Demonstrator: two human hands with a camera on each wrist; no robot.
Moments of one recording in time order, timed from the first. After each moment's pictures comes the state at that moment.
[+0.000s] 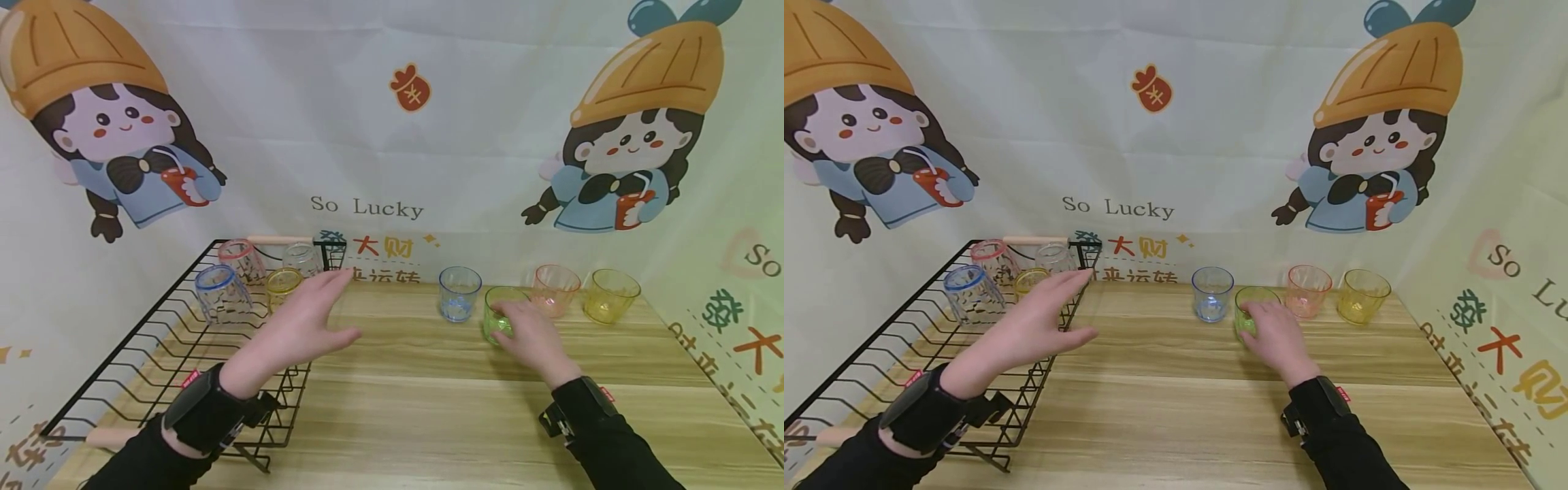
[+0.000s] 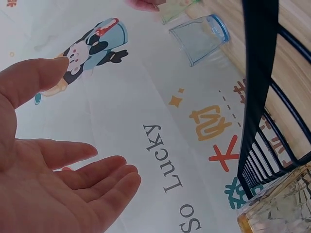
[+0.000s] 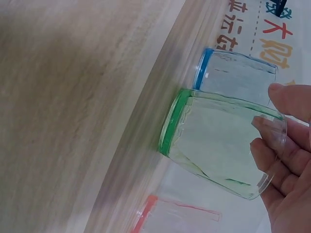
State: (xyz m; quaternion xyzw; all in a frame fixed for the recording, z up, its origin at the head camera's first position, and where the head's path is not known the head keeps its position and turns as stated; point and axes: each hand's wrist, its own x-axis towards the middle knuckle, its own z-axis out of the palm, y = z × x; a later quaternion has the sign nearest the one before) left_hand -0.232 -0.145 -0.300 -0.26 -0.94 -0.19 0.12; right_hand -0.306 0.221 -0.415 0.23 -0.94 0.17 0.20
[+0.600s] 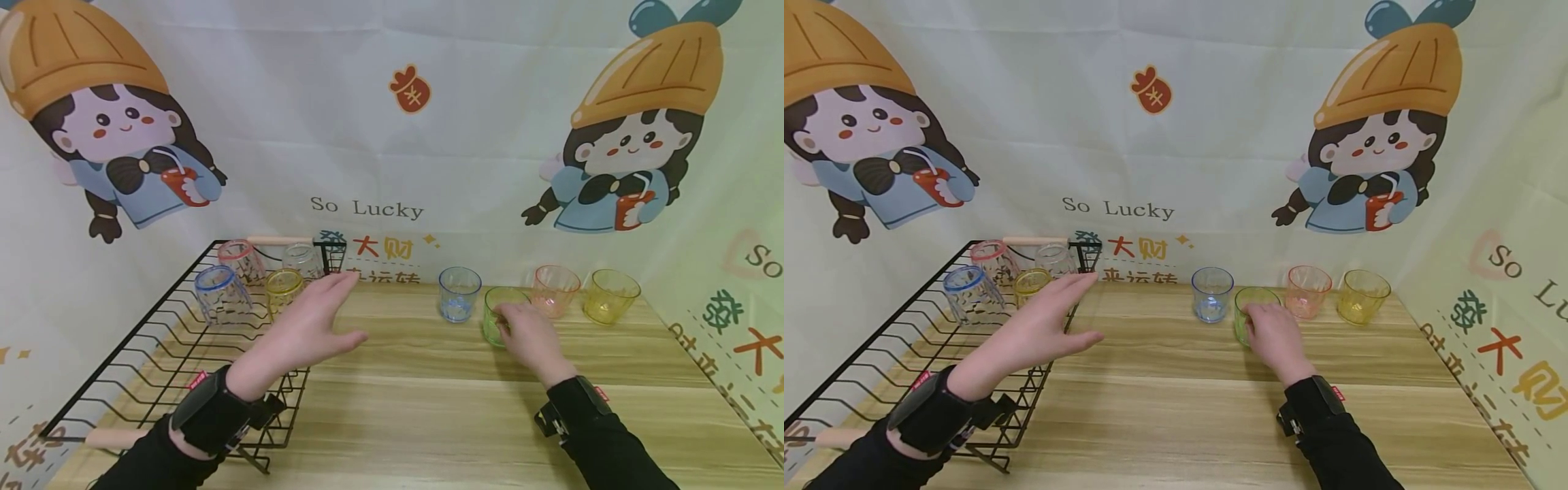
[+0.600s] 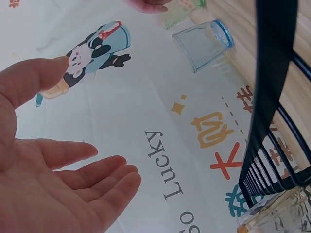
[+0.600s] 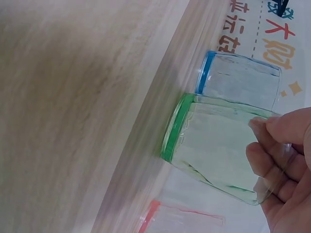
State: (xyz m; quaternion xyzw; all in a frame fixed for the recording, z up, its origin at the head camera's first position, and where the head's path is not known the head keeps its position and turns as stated) left_hand -0.231 -0.138 -0.302 -0.26 -0.94 -0.18 0.12; right_hand -0.309 0.215 -0.417 0.20 -0.94 0.14 0.24
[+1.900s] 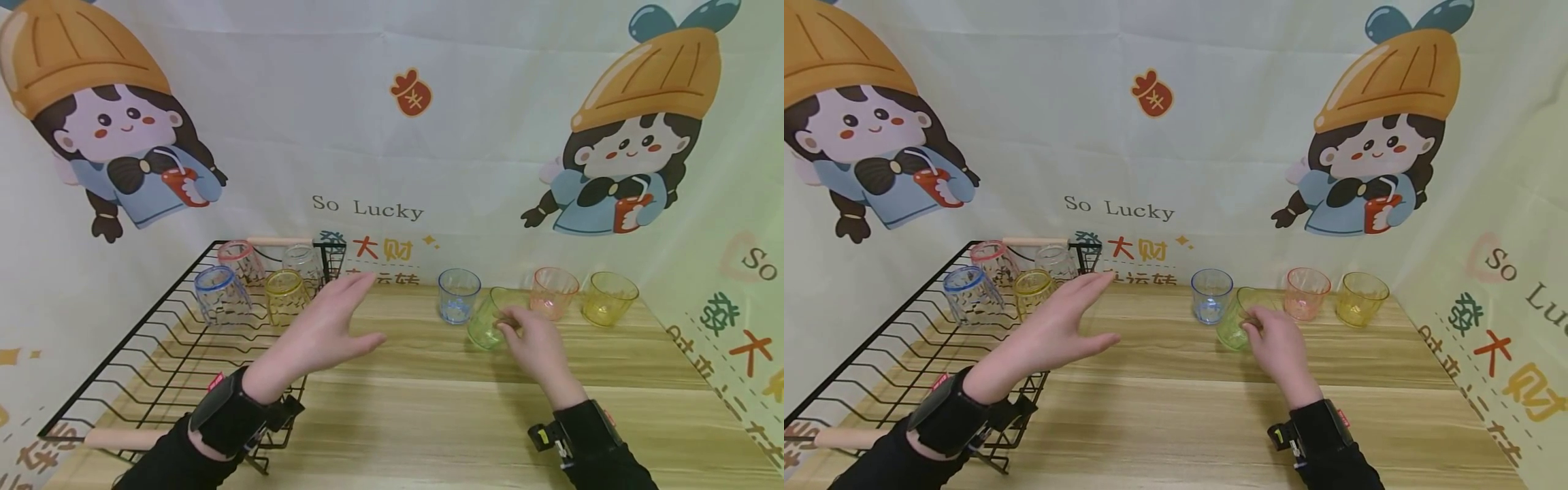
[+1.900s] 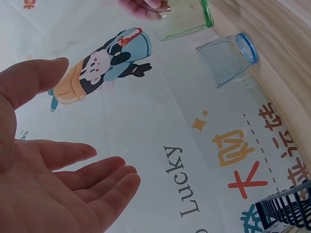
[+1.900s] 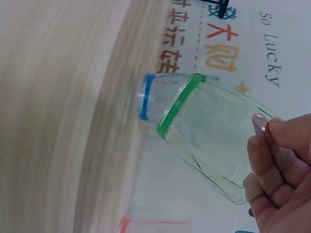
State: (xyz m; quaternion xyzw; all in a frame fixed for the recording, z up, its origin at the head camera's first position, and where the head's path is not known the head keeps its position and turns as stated) left_hand -0.229 -0.119 -0.302 -0.29 -0.93 -0.20 0.14; right_hand -0.282 0.210 -0.405 0.16 -0.91 0.29 0.25
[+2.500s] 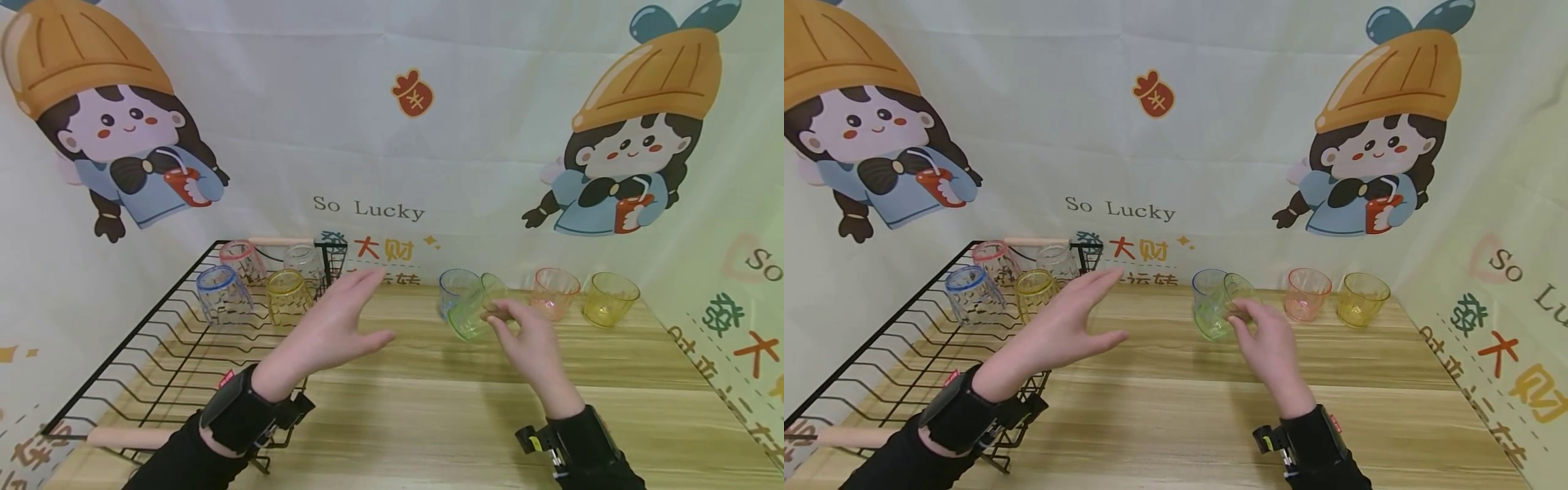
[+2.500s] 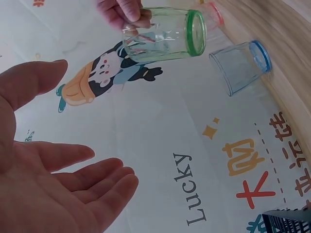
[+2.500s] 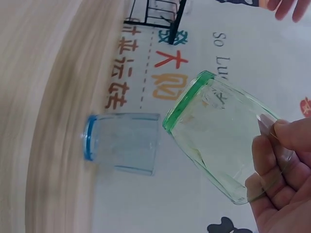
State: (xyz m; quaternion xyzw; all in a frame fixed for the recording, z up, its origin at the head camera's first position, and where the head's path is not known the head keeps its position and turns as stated) left_hand -0.226 -0.112 -0.298 -0.30 -0.92 -0.22 0.14; right_hand -0.258 0.187 -0.383 0.19 -0.86 0.37 0.31
